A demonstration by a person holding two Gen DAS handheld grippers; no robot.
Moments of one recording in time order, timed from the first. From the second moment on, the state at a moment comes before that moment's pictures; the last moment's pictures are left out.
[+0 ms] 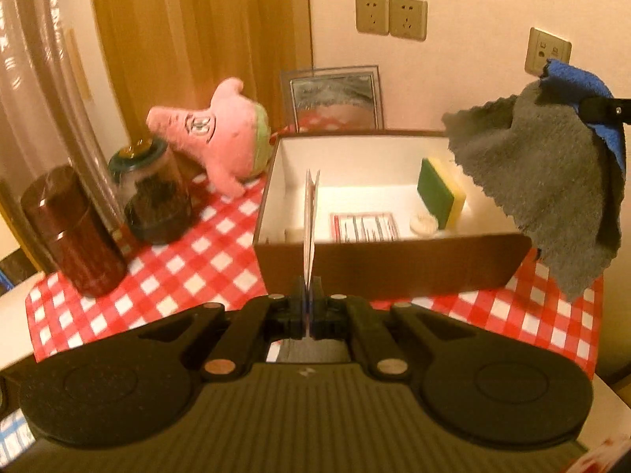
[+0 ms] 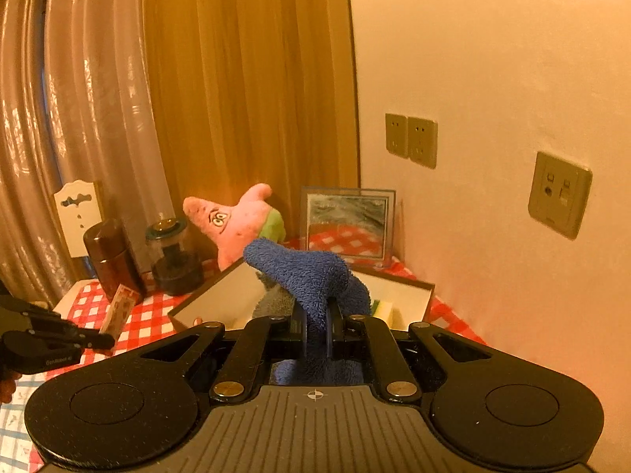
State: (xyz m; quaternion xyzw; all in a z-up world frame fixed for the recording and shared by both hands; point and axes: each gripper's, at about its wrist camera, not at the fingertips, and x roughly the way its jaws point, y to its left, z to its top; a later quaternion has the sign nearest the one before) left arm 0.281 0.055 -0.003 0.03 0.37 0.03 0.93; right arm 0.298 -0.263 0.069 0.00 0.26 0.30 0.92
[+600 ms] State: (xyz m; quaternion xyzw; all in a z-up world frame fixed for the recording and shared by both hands) left arm 0.376 0.039 0.028 0.04 0.36 0.01 0.93; right arm 0.362 -0.237 0.080 -0.03 0.23 0.31 0.92
